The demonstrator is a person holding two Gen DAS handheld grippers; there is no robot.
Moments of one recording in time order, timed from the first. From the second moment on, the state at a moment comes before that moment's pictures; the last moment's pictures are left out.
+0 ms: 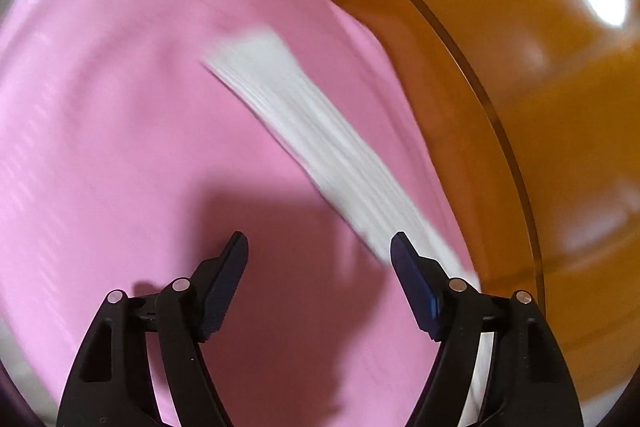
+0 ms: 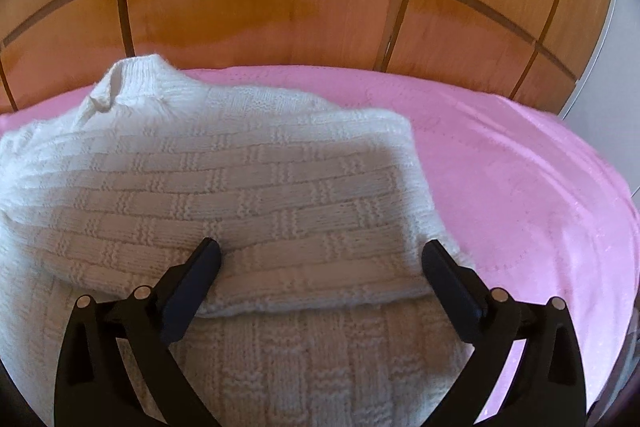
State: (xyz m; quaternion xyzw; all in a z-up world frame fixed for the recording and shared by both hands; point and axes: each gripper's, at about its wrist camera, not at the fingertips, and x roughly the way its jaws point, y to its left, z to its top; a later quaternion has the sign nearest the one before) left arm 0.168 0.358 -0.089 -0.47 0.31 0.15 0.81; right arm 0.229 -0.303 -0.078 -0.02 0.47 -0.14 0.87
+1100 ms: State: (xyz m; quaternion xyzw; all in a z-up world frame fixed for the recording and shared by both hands) left arm 0.264 0.139 -0.021 -0.34 0.36 -0.17 0.85; right arm 0.237 -0.304 -0.082 0.00 0.47 -0.13 0.87
